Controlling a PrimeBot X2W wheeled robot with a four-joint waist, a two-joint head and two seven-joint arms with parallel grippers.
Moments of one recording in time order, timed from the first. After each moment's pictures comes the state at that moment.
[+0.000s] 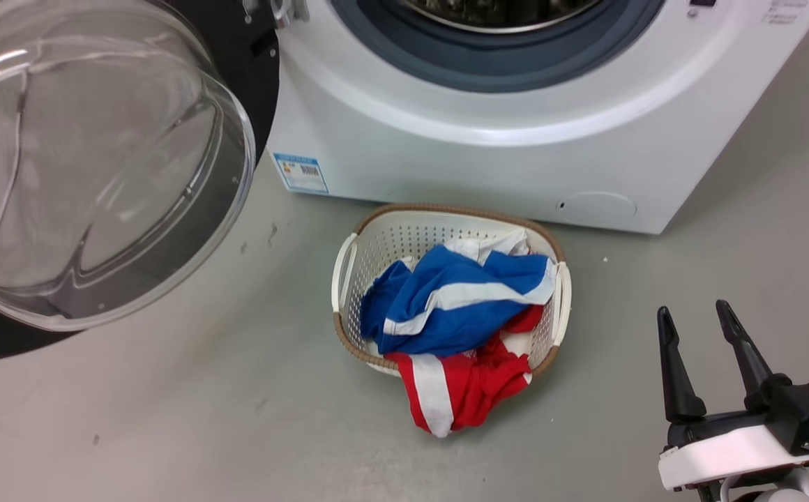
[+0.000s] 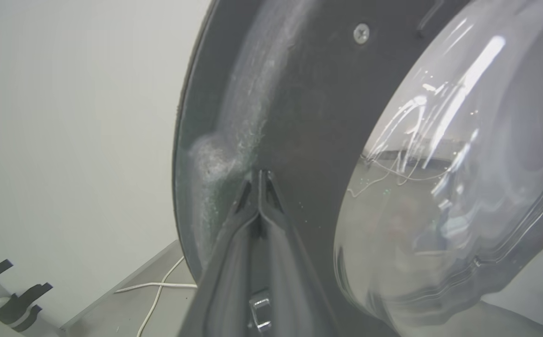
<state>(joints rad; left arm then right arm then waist) -0.30 0.45 0.46 0.44 -0.24 -0.01 -0.26 -0.01 -0.05 -0.03 0.06 0.06 0.13 -0.26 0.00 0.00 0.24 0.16</state>
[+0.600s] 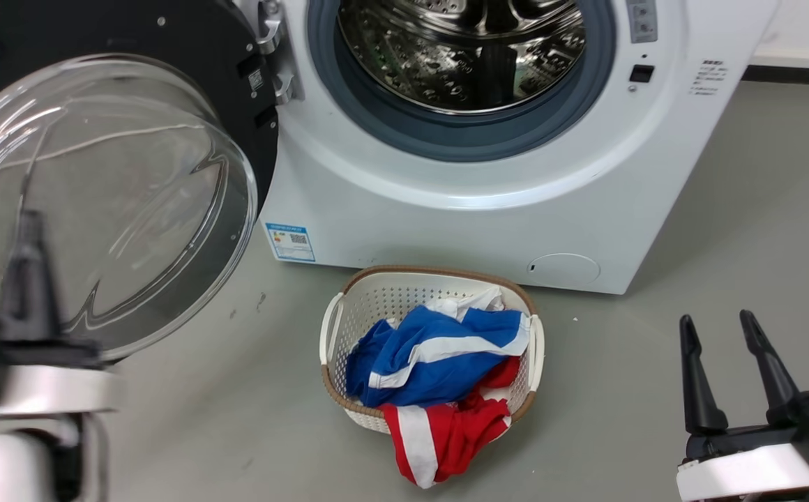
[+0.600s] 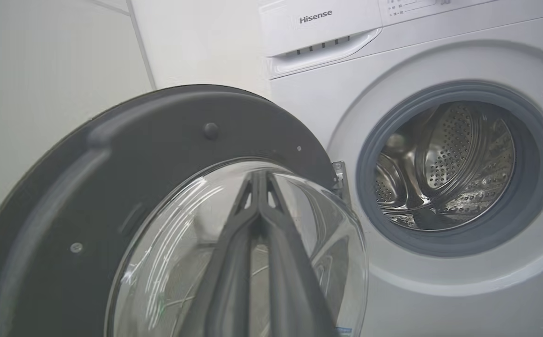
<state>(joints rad) -0.17 0.25 0.23 -0.02 -0.06 -0.12 -0.26 0.05 -0.05 -0.07 -0.01 0.07 0.13 -0.26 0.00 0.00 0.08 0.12</state>
